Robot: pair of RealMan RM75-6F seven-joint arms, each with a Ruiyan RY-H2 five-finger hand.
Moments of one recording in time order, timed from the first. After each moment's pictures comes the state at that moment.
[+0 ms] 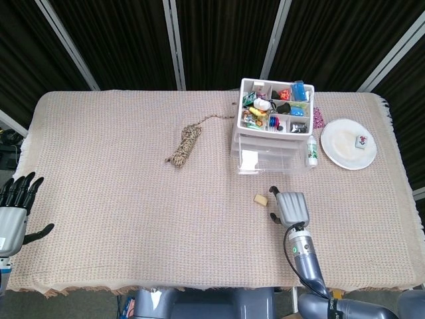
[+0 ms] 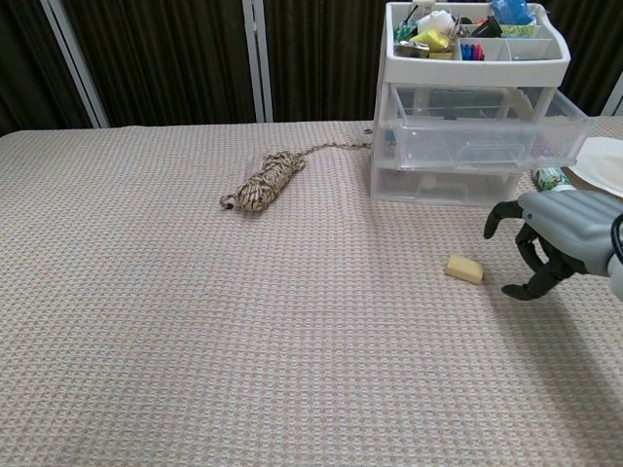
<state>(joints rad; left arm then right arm) -0.11 -1.17 -0.05 -1.56 1.54 1.52 0.10 0.51 -1.70 0.16 -1.48 -1.00 1.26 -0.64</state>
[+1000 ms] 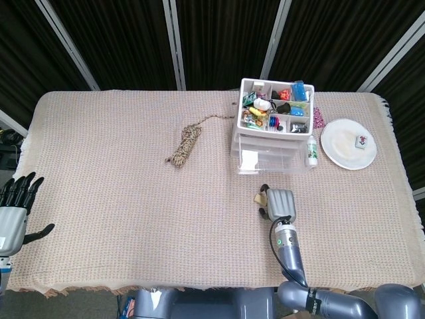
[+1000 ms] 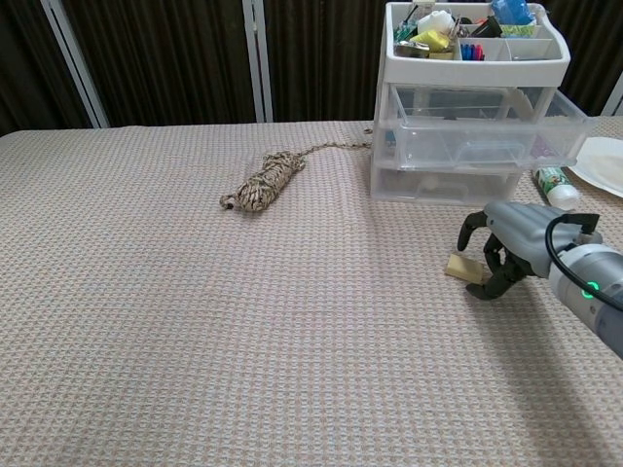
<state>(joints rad) -0.12 -1.17 -0.05 -1.56 1.53 1.51 0.09 0.57 -1.84 0.25 -1.39 -0.85 1.23 -0.69</state>
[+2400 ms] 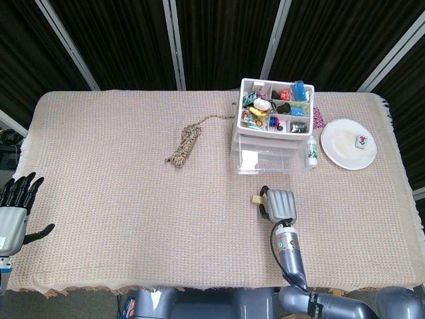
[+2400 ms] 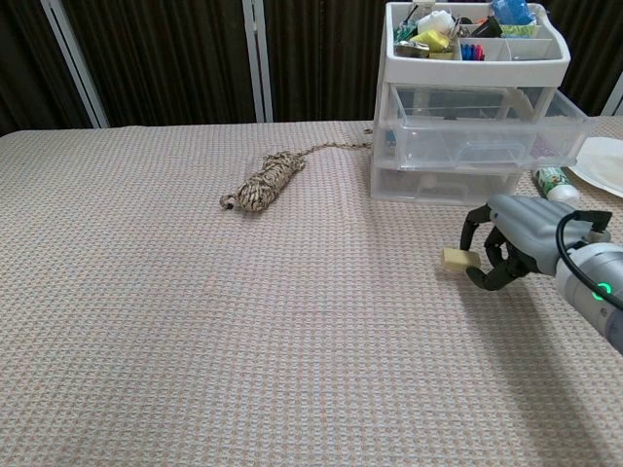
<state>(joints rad) -0.12 -1.17 -0.05 -1.57 1.53 1.51 0.09 0.54 -1.83 0.23 -1.44 -0.92 1.28 -0.64</state>
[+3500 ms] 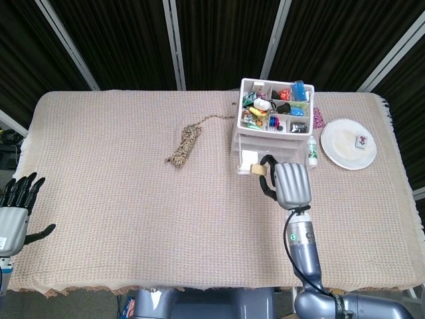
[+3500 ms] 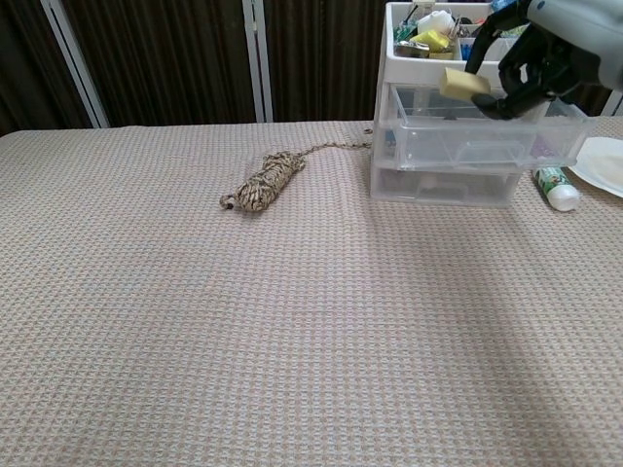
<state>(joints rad) -0.12 -1.17 -0.05 -1.57 1.53 1.52 0.09 0.58 -1.58 0.42 -1.89 -1.01 1.42 -0.76</state>
